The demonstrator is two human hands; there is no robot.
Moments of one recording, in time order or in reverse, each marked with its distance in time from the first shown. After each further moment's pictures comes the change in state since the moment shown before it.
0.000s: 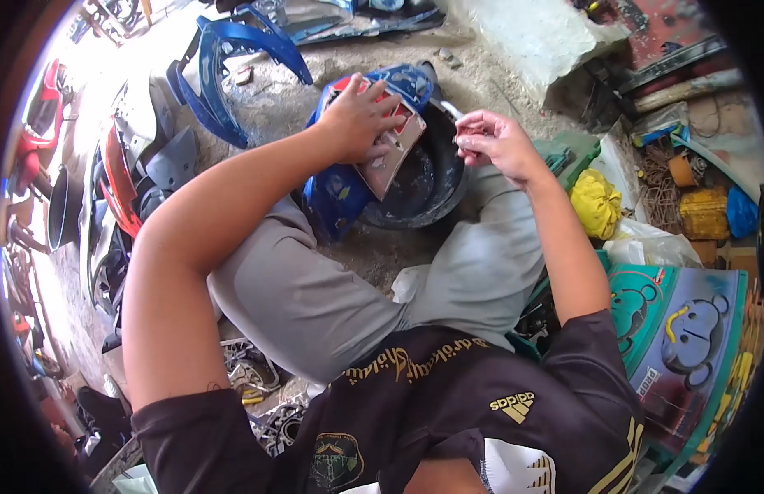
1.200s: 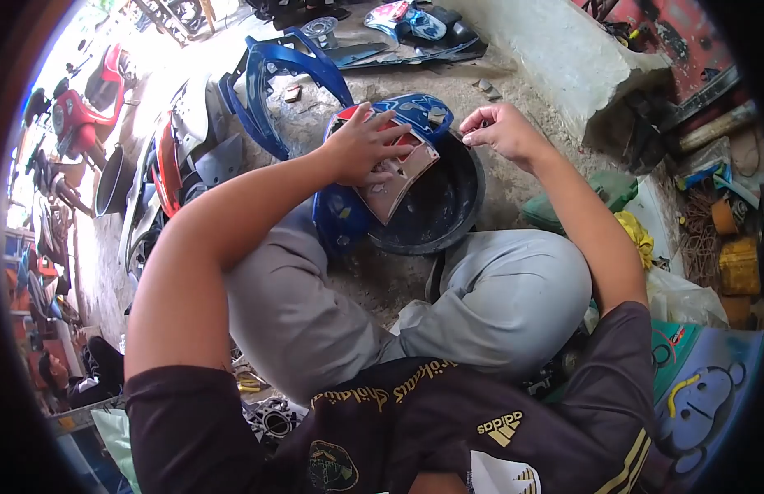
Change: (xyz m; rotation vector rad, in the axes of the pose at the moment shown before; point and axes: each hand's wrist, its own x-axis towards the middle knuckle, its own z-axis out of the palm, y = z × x) left_hand 0.002 -0.003 0.003 0.008 0.014 0.011; right_hand 0.074 -0.025 -0.053 -0.302 -0.191 -0.172
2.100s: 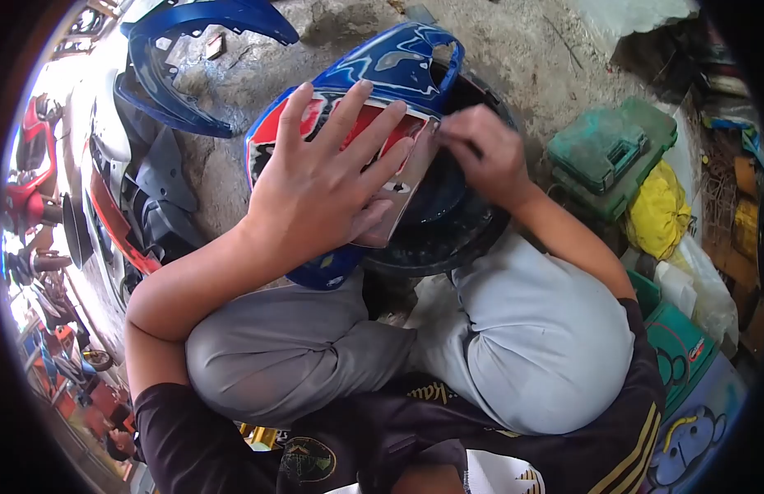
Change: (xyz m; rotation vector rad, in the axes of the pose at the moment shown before) left_hand 0.000 0.002 0.003 -0.162 0.095 -0.048; right_hand 0.048 0.134 0.111 -0.282 0.488 -0.652
